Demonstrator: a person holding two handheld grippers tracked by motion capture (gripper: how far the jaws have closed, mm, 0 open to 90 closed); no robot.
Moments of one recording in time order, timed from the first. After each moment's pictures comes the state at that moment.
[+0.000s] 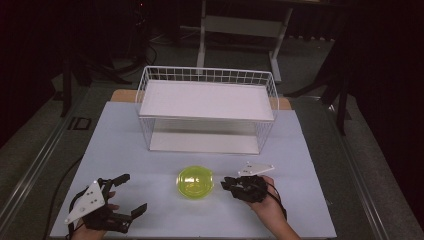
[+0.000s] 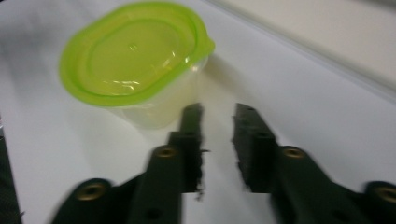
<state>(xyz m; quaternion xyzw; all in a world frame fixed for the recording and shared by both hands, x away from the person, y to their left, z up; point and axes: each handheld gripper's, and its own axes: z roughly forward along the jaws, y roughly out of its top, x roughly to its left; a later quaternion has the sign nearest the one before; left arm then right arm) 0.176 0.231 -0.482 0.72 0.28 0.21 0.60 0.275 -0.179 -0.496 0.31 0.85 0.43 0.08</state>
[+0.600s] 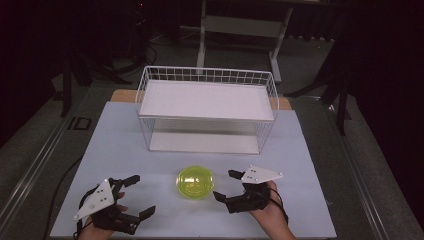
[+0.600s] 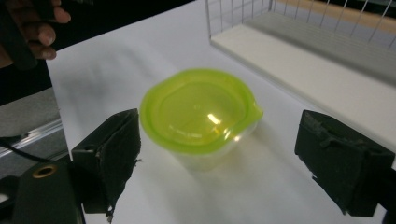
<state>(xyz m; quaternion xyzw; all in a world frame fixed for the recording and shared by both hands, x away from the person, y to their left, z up) 0.180 0.212 -0.476 0.73 0.27 0.17 0.60 0.248 -0.171 -0.464 0.27 0.82 0.50 0.09</state>
